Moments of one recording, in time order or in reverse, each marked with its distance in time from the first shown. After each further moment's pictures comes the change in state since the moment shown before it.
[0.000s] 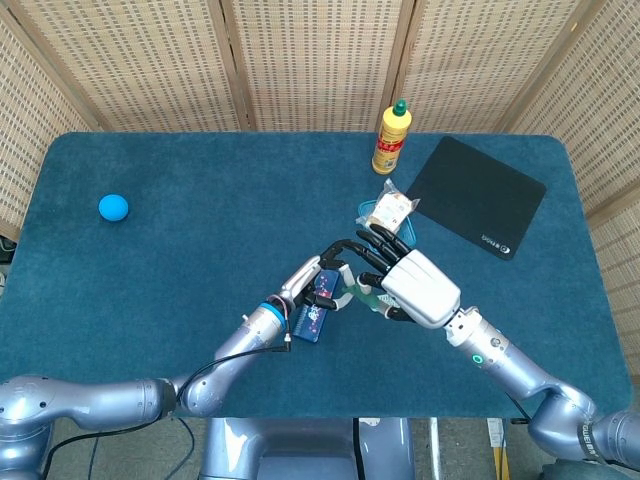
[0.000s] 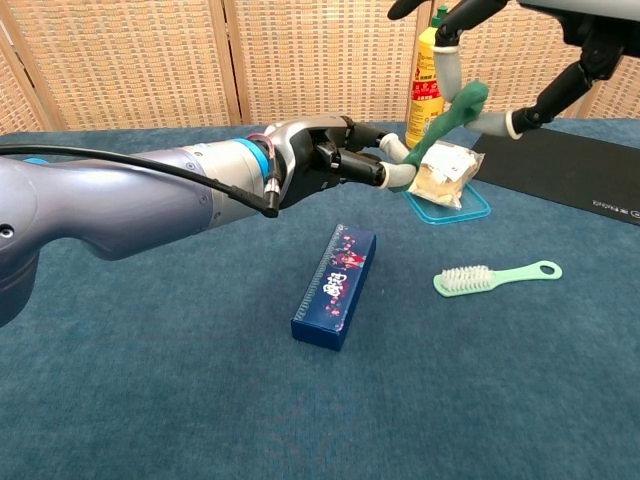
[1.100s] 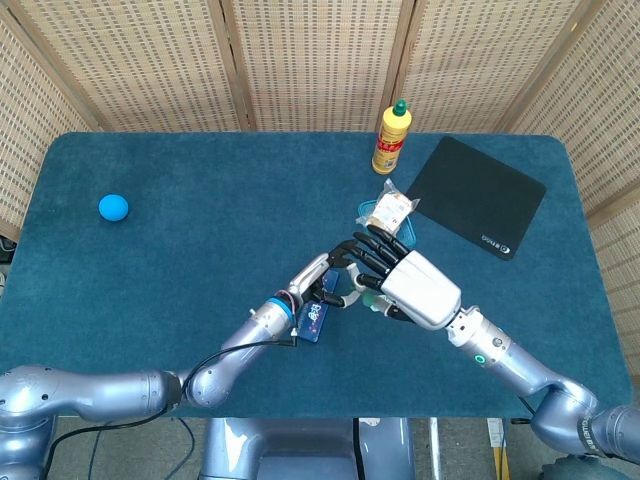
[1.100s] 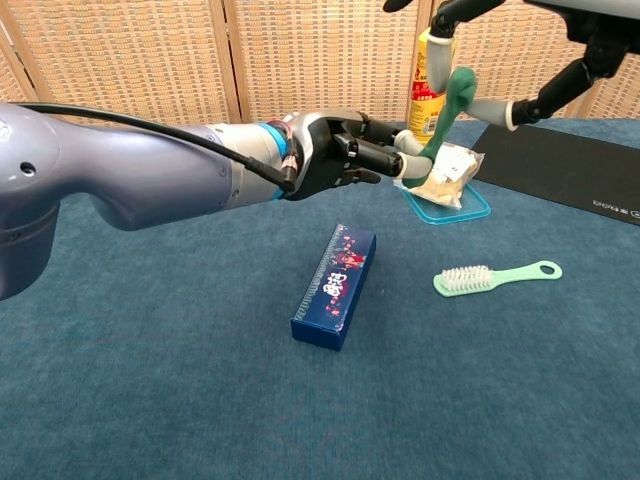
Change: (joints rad) left arm -0.075 0.030 -0.030 -0.015 -0.163 -0.042 0.062; right arm 0.018 -0.008 -0.024 0.057 -0.062 0.049 0.021
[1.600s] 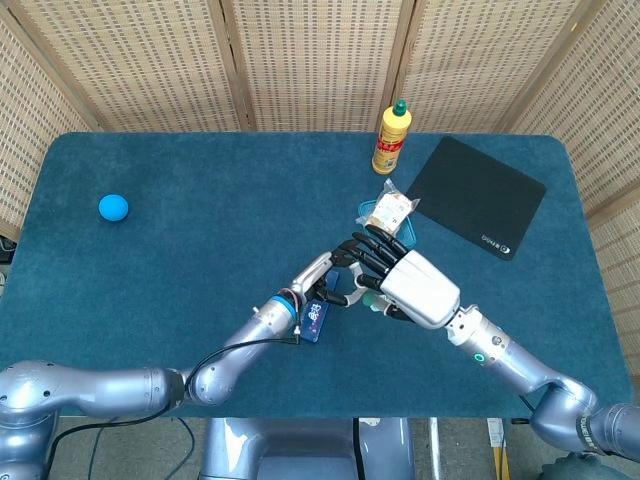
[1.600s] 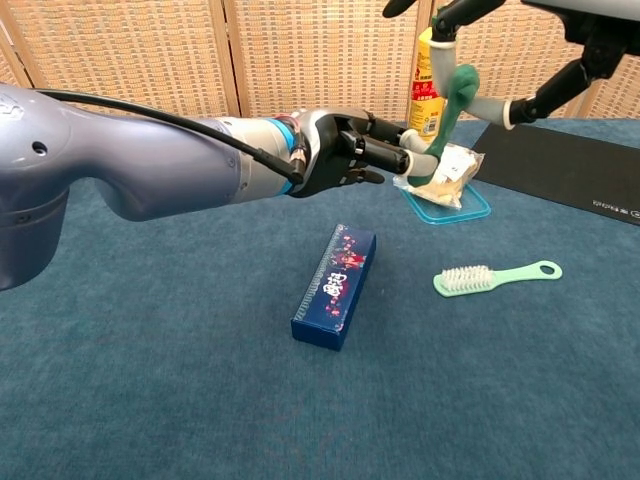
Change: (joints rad) left arm -0.034 0.004 -0.001 0.003 -0.061 -0.001 0.019; right arm 0.007 -0.010 -0.006 0.027 -0.010 0.019 0.027
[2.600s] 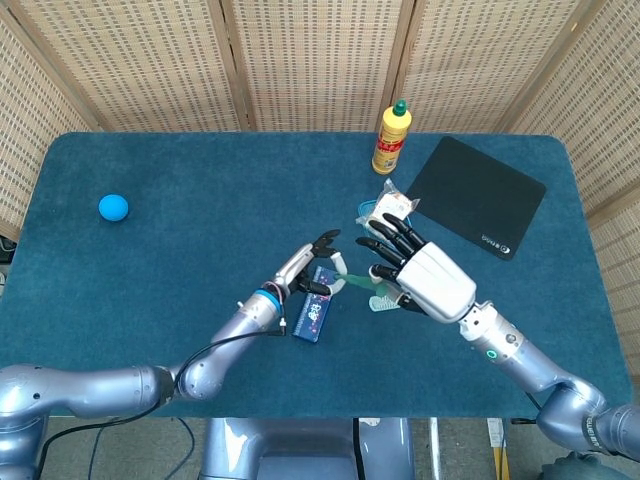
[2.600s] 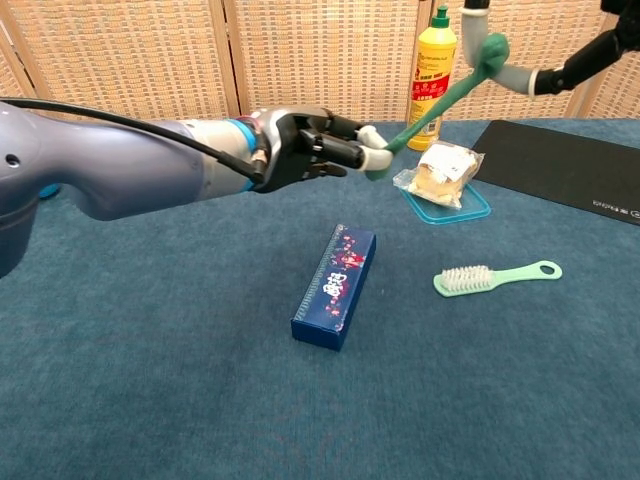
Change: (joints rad) left arm 0.063 0.042 0.019 0.026 0.047 0.012 -0.038; right arm -0.029 0.010 0.008 0.033 0.018 0.071 -0.001
